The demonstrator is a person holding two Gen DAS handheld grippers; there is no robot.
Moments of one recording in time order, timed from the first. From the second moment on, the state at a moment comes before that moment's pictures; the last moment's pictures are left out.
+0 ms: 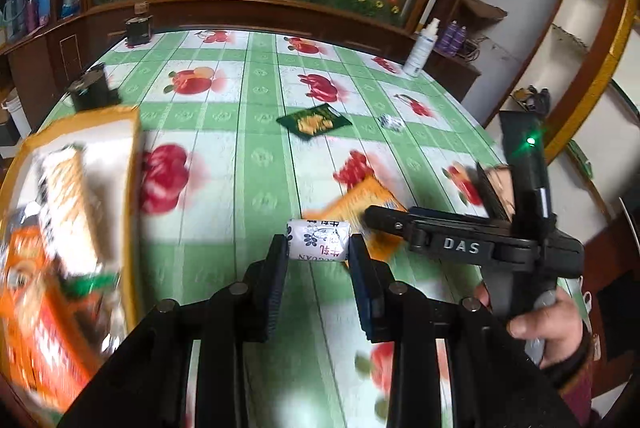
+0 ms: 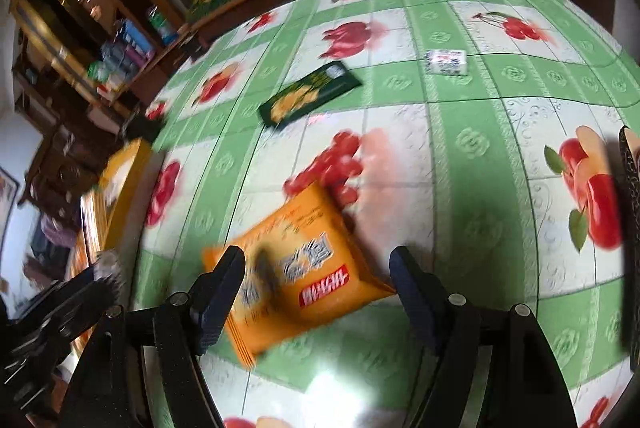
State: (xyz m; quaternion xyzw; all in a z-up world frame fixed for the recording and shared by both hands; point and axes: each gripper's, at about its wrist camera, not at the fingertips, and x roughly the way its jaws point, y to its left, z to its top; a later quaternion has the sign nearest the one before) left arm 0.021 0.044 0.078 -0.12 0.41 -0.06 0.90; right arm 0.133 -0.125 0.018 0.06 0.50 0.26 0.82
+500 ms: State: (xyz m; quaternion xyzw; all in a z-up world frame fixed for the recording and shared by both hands) left arm -0.048 0.064 0.064 -0.14 0.39 -0.09 0.90; right arm 0.072 -0.119 0.051 -0.07 0.40 0.34 0.85
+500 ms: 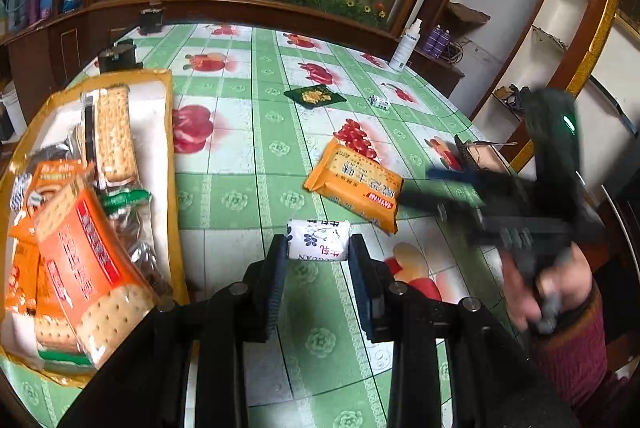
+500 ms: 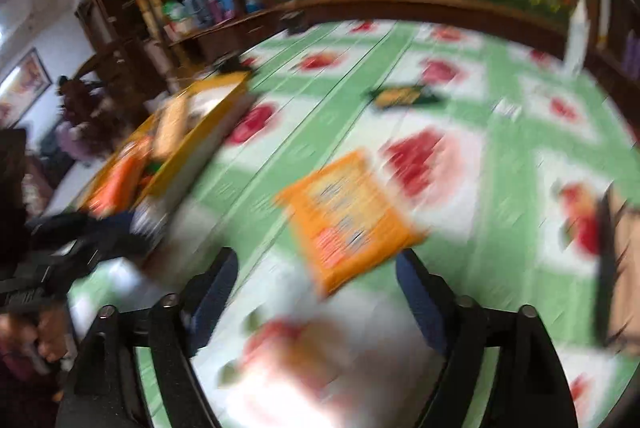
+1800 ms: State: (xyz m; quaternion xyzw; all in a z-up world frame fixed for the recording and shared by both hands) left arm -0.053 0.085 0.072 -0.16 0.36 -0.07 0.92; right arm 0.071 -0.085 0.032 -0.01 0.41 0.31 0.86
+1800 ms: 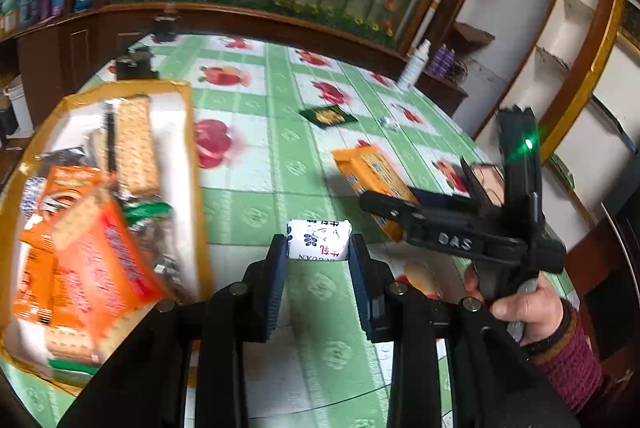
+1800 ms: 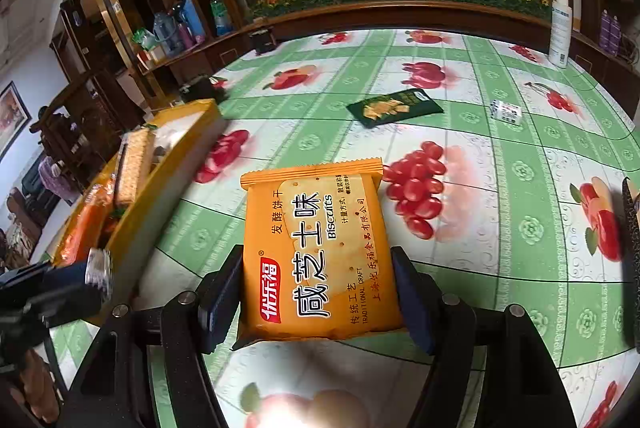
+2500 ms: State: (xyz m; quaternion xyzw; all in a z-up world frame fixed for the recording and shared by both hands) left arm -0.103 0.229 0.067 -0.23 0.31 0.08 0.92; right arm 0.025 0.070 0.084 -0.03 0.37 0.43 0.82
